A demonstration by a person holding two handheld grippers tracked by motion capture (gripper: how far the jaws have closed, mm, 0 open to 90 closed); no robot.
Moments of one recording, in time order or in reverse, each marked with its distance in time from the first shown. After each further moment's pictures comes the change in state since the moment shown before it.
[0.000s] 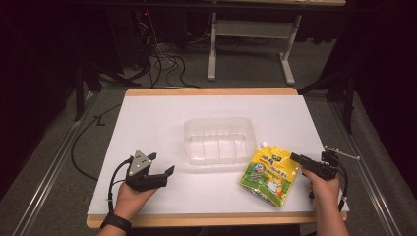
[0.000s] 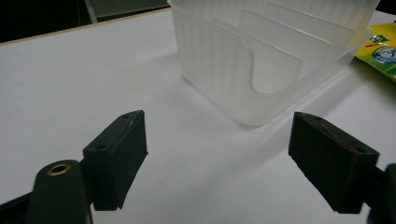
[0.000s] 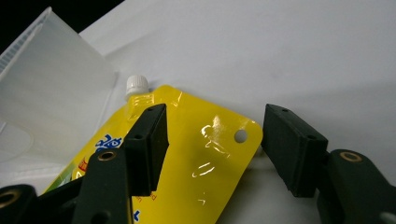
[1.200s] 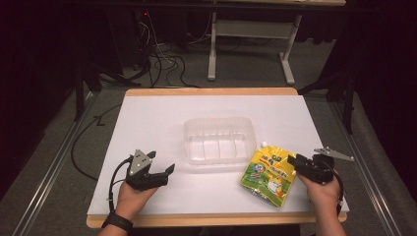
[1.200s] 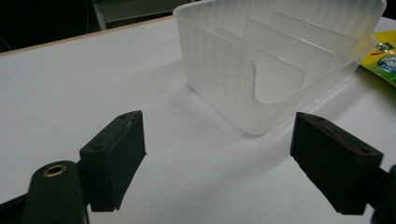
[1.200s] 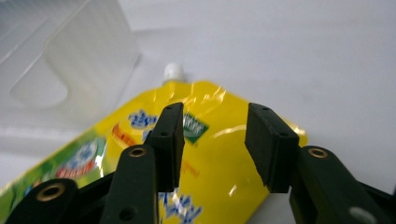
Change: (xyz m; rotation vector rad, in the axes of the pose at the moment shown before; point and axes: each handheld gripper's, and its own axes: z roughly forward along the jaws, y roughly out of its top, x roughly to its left) left arm -0.002 0.005 -0.001 -0.016 0.025 -0.008; right arm 0.055 -0.004 -0.020 -0.036 -0.121 -0.300
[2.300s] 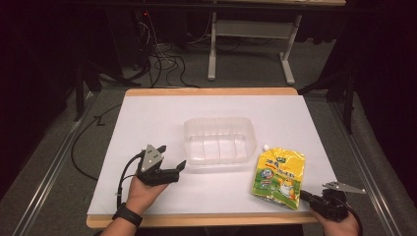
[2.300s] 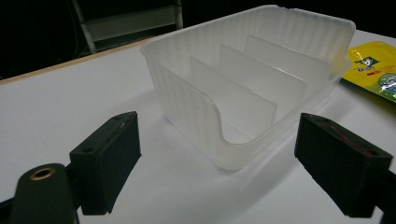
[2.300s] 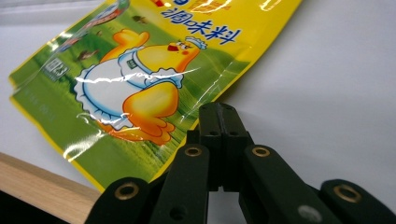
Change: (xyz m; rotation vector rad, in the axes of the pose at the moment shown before) left arm -0.020 0.020 0.015 -0.044 -0.030 0.052; right arm -0.002 -0.075 -0.056 0.202 0.038 -0.054
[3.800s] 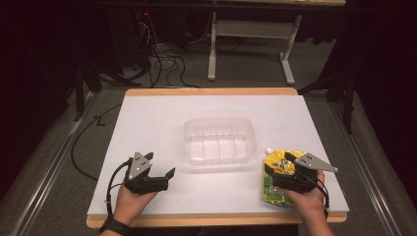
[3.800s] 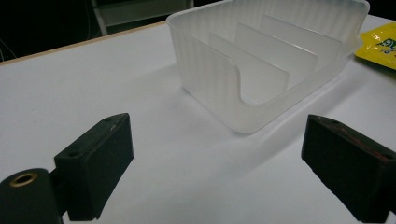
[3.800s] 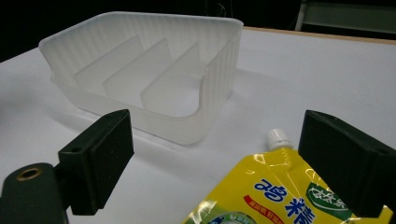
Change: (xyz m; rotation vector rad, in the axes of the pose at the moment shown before) left arm 0.007 -0.015 -0.029 0.044 0.038 -0.024; right arm 0.069 0.076 0.027 -0.345 0.077 -0.234
